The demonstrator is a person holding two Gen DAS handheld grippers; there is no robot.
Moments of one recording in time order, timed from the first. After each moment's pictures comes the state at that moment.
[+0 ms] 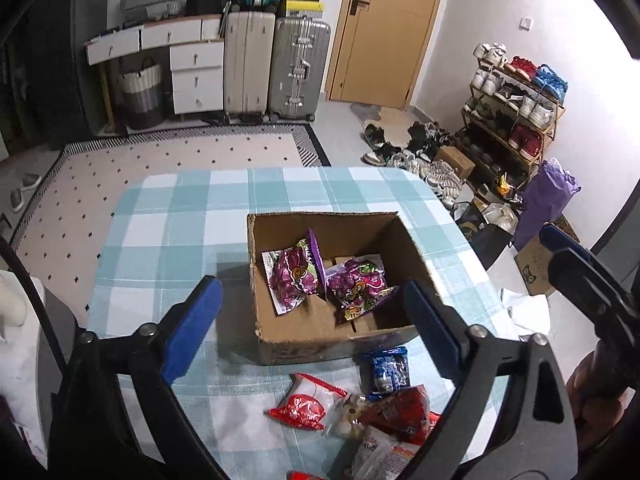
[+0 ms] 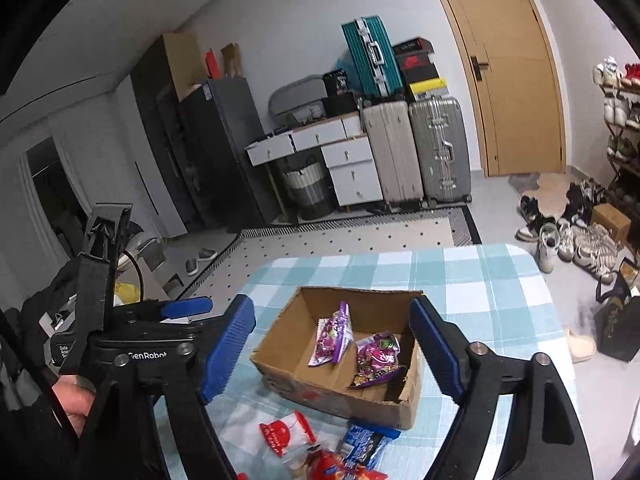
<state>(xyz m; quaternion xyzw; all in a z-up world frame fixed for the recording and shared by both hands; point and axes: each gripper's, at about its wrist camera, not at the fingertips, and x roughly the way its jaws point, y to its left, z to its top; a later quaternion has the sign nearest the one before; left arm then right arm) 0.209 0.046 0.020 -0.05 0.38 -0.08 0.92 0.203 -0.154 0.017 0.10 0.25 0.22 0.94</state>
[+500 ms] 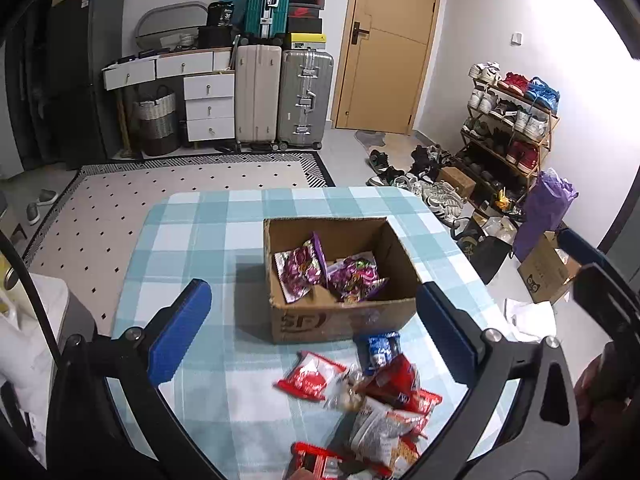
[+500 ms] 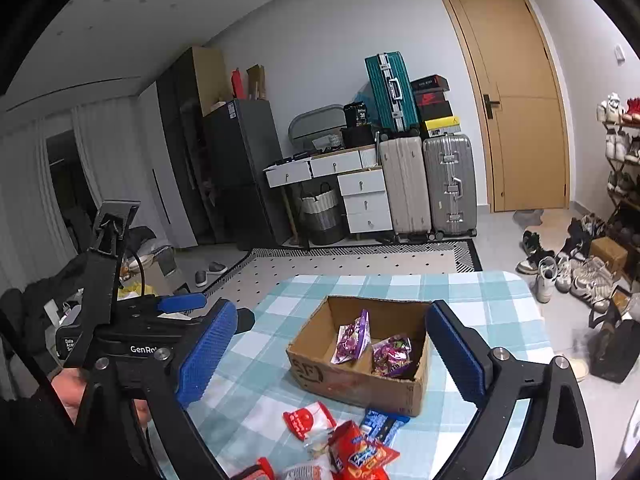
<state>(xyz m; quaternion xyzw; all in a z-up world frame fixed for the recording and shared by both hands) 0.112 0.048 0.061 -0.03 0.34 -0.06 0.94 0.106 -0.149 0.051 0.08 0.20 0.23 0.95</state>
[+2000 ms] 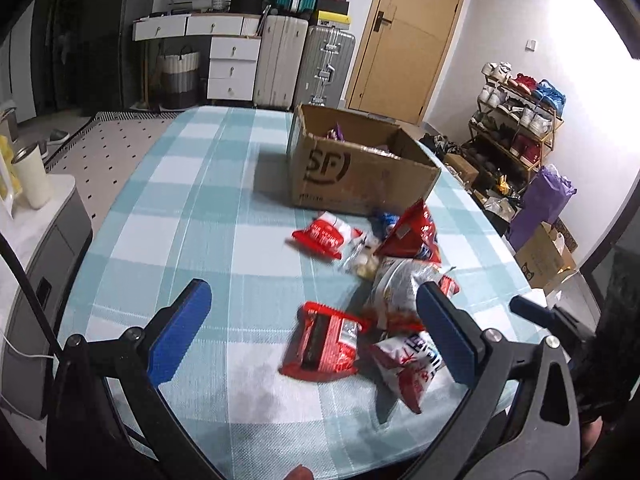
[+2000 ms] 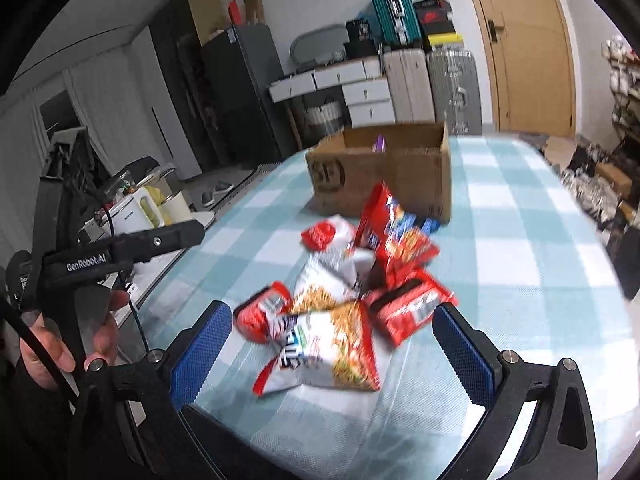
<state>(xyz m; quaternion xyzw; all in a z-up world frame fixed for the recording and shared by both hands) -0.027 0.077 -0.076 -0.09 0.36 -0.05 0.93 -0.009 -0.123 -0.126 0.07 0.34 0.25 0.90</state>
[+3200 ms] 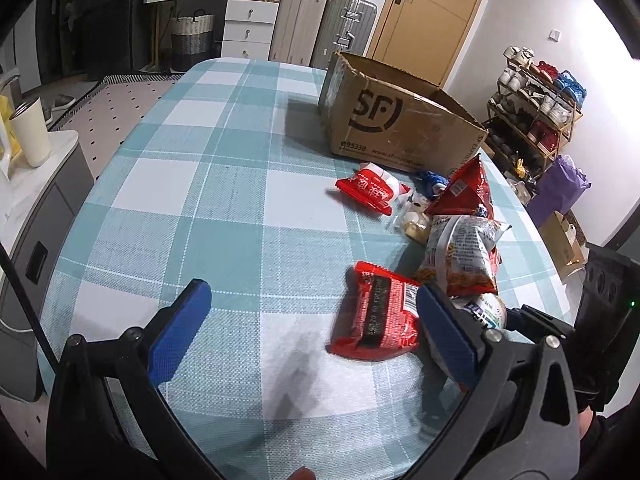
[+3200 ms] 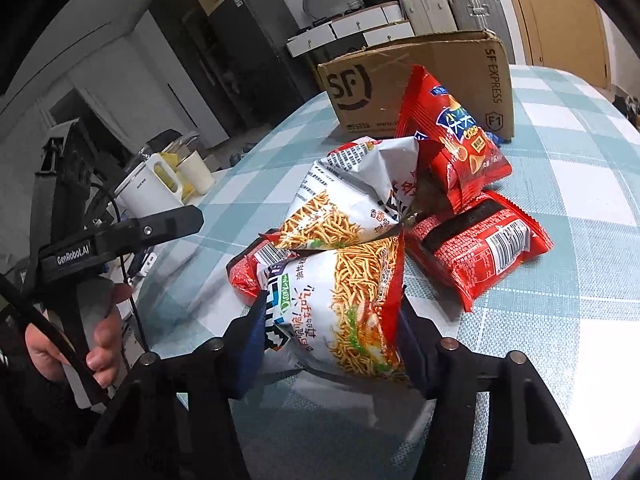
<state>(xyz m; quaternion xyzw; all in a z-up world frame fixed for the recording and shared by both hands) -0.008 0.109 -0.134 -0.11 0.42 -0.03 0.90 0.037 -0.081 -0.203 0.10 0.41 0.31 0.85</state>
